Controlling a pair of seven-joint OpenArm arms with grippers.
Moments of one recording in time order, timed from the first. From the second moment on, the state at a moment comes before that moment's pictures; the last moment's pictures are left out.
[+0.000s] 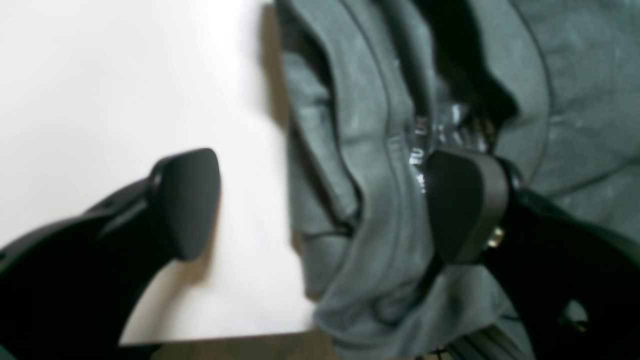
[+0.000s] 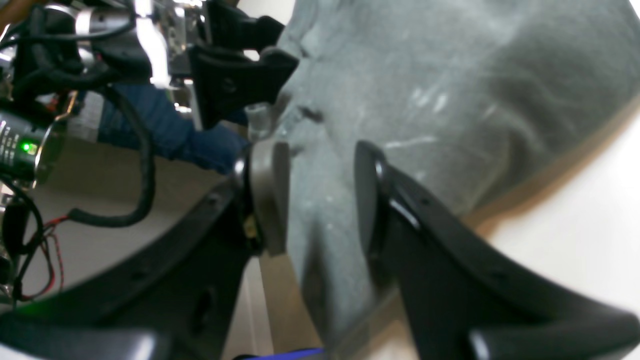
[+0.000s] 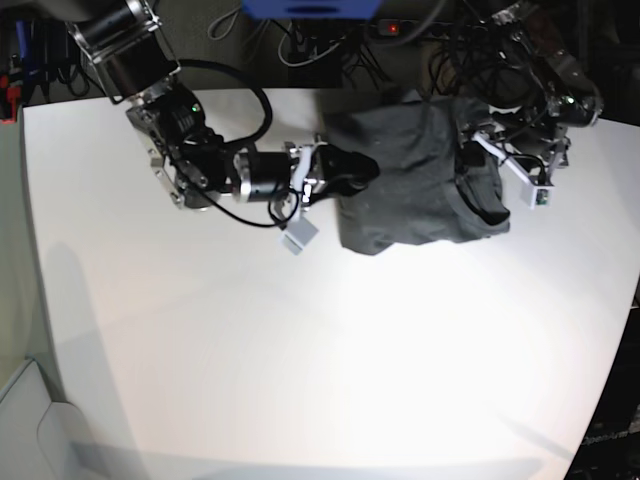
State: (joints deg) left arm 8.7 5.1 -39.4 98.2 -12.7 -40.1 59.1; right arm 7.4 11.5 -25.5 75.9 61.6 39.1 -49.7
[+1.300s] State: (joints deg) left arm -28.5 -8.6 38.9 64.9 1.3 -40.3 41.8; right arm -25.8 24.3 47.0 88.0 61.6 39.3 -55.5
